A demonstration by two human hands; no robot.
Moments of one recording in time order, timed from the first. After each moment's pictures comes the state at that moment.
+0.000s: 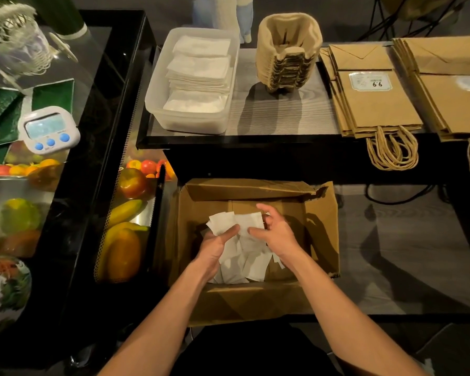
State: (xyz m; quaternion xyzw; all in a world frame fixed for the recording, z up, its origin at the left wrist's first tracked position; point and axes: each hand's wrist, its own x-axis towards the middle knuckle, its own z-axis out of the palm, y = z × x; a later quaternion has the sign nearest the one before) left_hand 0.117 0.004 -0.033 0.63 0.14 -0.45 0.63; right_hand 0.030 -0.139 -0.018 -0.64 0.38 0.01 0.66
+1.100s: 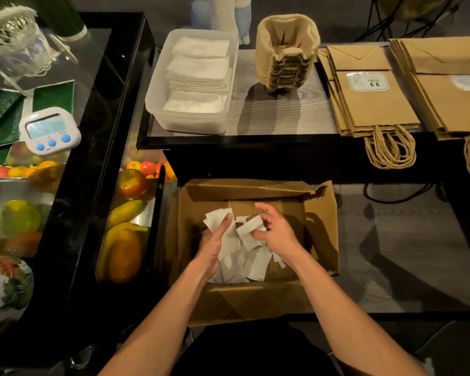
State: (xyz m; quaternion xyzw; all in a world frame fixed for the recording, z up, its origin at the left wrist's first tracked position) left_hand 0.117 0.003 -0.026 0.62 0.13 -0.43 0.64; right_hand 0.028 -0.144 -0.020 -0.68 0.36 0.03 0.64
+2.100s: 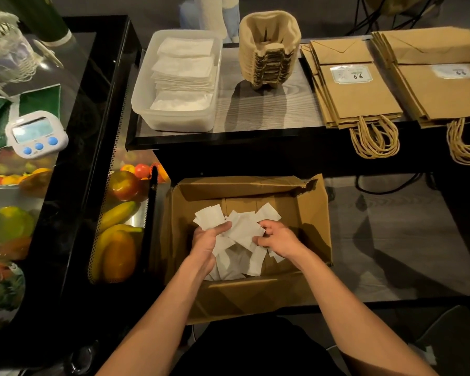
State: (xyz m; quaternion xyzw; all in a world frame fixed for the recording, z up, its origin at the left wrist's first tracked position) left_hand 0.117 -0.002 -0.027 0.61 0.22 -0.41 0.65; right_hand 0.003 -0.158 -0.034 -0.69 0.37 0.14 0.60
